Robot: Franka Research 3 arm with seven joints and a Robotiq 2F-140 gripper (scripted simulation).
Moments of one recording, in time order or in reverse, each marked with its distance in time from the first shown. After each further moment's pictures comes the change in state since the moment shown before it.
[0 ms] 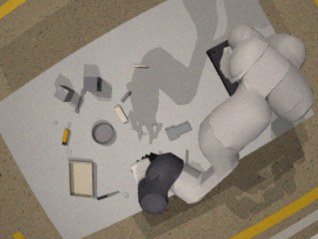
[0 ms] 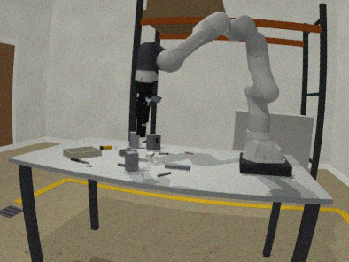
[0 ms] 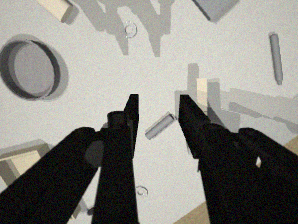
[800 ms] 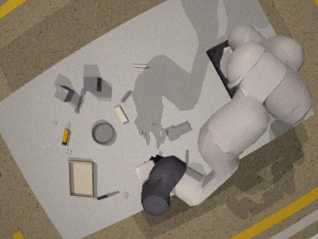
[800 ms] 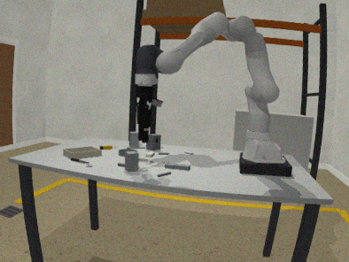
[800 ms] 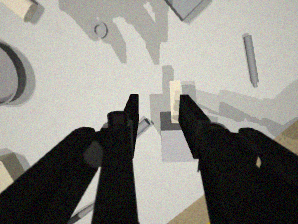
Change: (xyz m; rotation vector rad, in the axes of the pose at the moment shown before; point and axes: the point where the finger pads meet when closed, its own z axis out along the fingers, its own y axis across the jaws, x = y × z) arm -0.001 0.034 0.016 -0.063 0.023 -0.006
